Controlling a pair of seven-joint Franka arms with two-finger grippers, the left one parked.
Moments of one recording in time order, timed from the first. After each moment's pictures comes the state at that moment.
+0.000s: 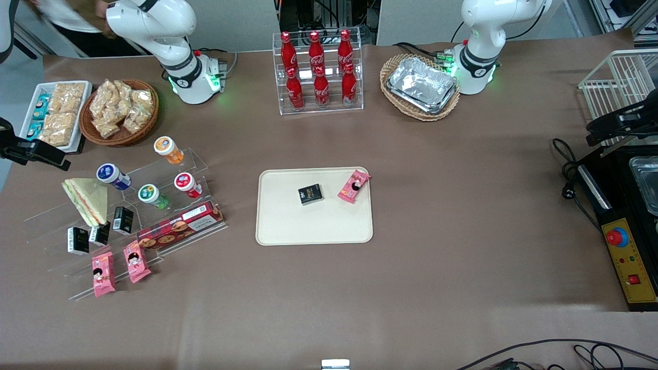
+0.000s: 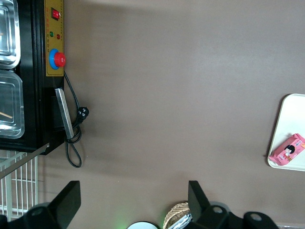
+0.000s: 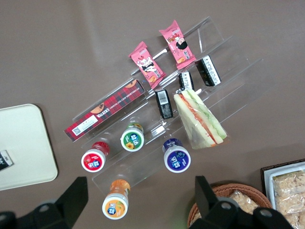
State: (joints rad) arm -0.03 -0.03 -0.09 -1.61 -0.02 1.56 0.07
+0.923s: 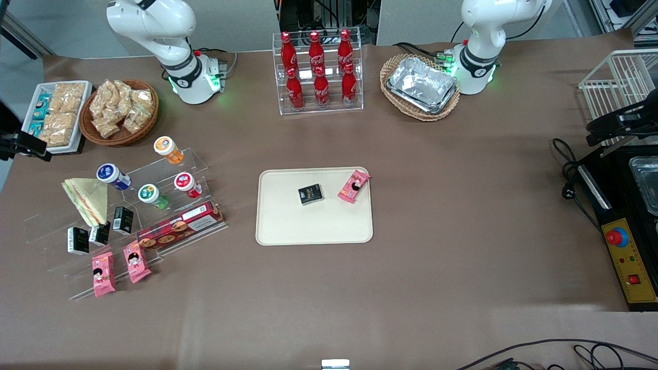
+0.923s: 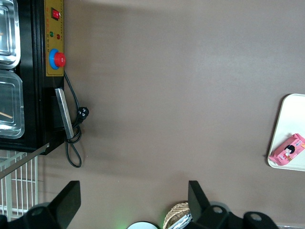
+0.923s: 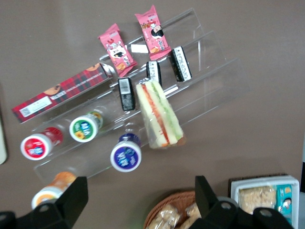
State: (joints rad) arm -0.09 -0.11 -0.18 -1.82 -0.06 1.70 -0.20
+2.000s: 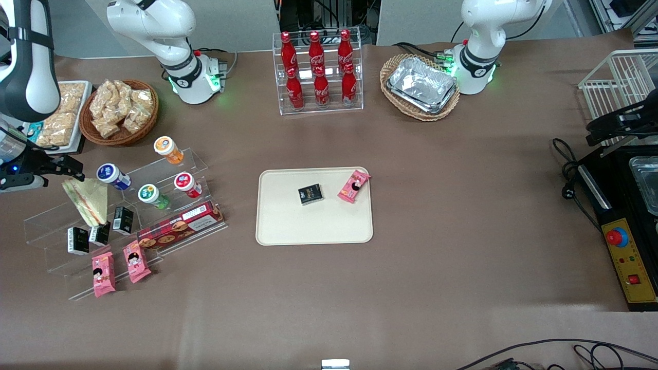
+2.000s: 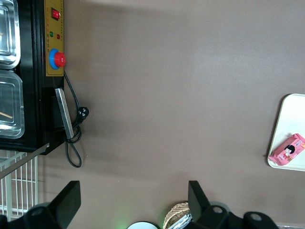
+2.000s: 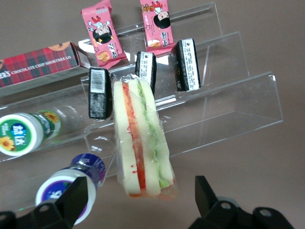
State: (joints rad) arm -0.10 -0.10 -0.26 -2.20 -0.06 2.17 -0.46
